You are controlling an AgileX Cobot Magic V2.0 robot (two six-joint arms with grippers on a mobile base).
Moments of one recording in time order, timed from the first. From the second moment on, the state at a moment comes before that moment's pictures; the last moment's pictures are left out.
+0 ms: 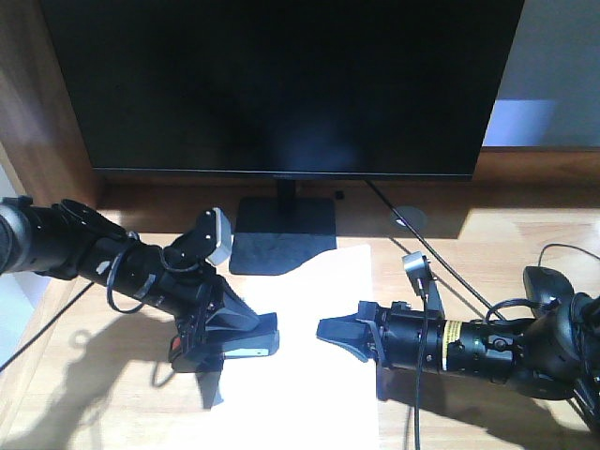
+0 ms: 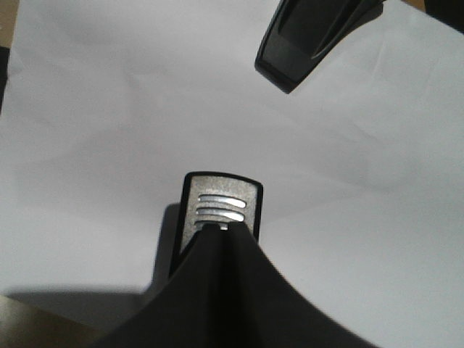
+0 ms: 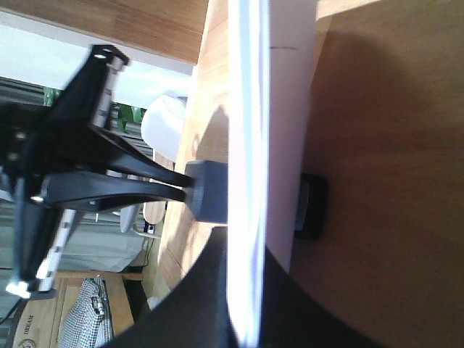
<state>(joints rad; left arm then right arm) -0.22 1.99 -1.10 -1.18 0.94 1.92 0.18 2.05 -0.63 -1.09 -1.14 1.50</state>
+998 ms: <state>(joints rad) -0.22 2.03 -1.12 -1.18 0.96 1.96 0.18 2.05 -0.63 -1.09 -1.14 1.50</state>
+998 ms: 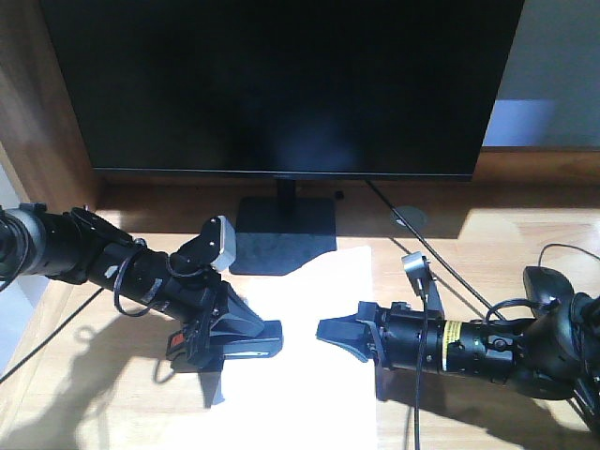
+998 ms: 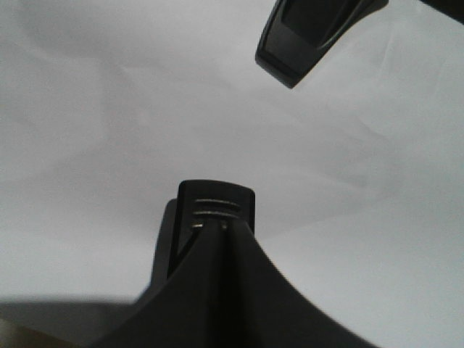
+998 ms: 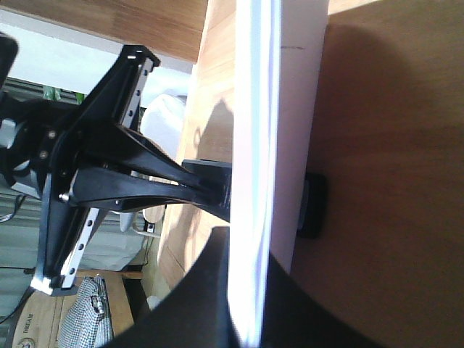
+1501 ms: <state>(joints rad) -0.22 1.74 -1.11 -1.10 0.91 1.96 0.18 2.05 -0.63 -1.09 -1.14 1.50</state>
